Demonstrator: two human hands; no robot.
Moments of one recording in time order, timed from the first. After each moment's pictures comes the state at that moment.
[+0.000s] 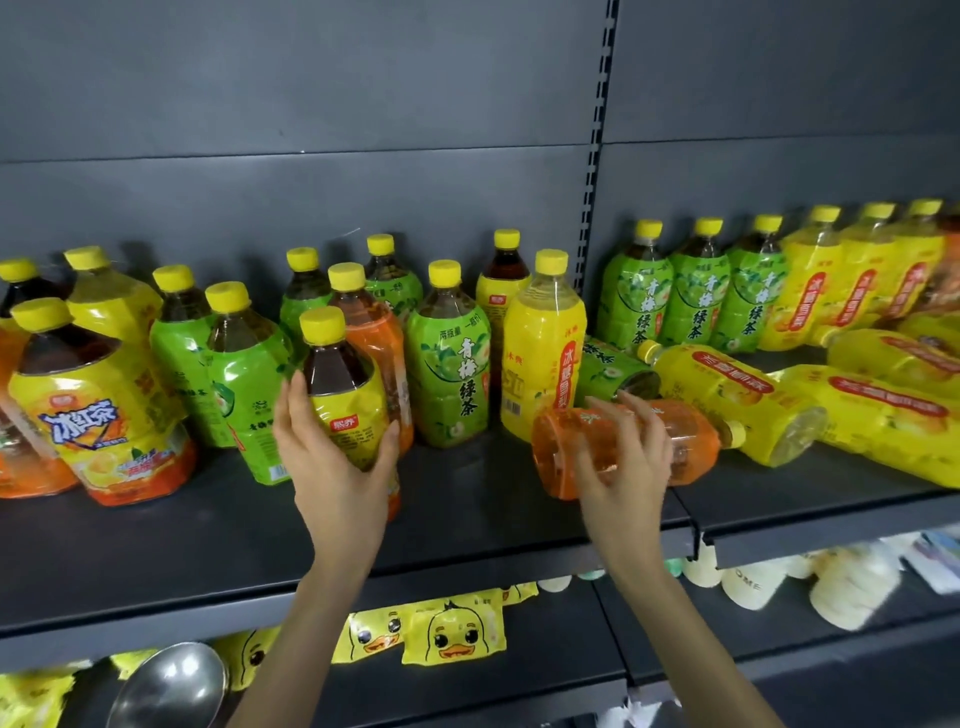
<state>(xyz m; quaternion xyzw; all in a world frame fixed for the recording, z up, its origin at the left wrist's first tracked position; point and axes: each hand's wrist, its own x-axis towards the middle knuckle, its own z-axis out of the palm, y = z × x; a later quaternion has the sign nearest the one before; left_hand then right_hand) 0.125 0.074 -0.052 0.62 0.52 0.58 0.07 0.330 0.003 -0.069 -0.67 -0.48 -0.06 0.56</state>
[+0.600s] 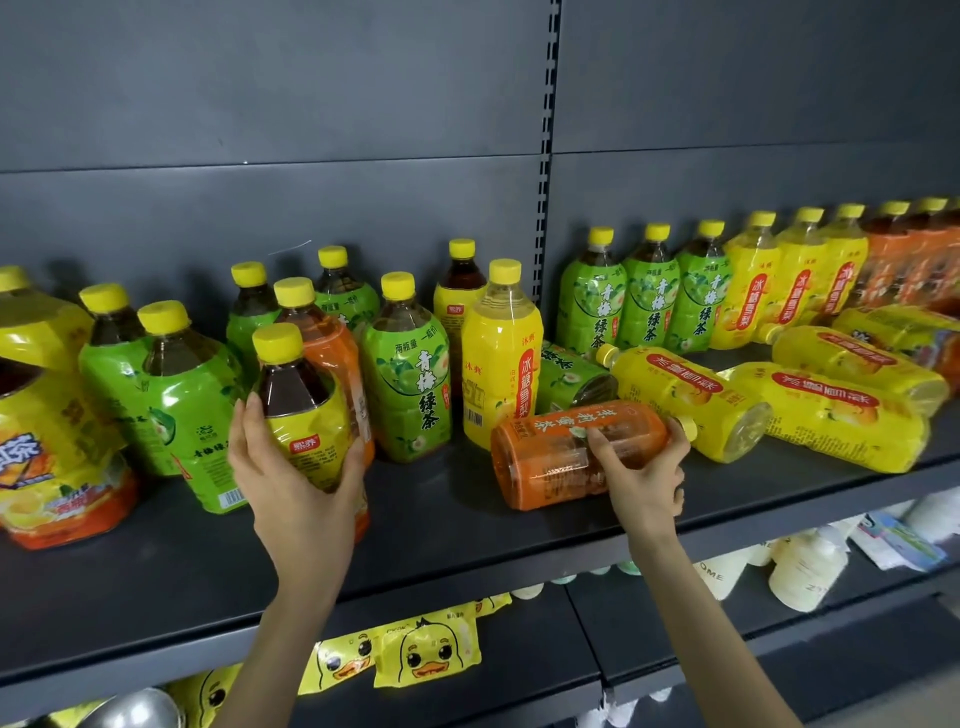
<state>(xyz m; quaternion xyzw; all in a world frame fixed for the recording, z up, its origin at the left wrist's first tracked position) 0.134 0.072 -0.054 0.62 0.51 0.59 0.07 0.390 0.003 -0.081 -0.73 -0.23 0.18 0.62</state>
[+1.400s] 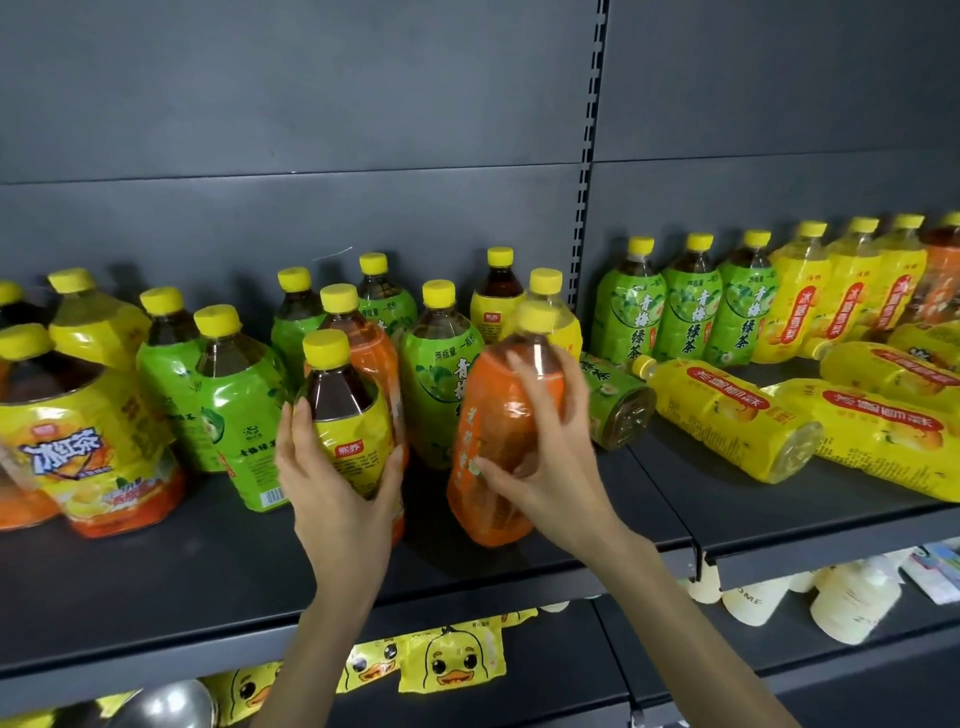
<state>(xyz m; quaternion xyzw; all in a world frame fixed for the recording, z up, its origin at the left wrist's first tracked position) 0.132 0.075 -0.056 0.63 0.51 0.58 0.06 0.306 0.027 -0.029 -0.55 -0.68 0.03 0.49</state>
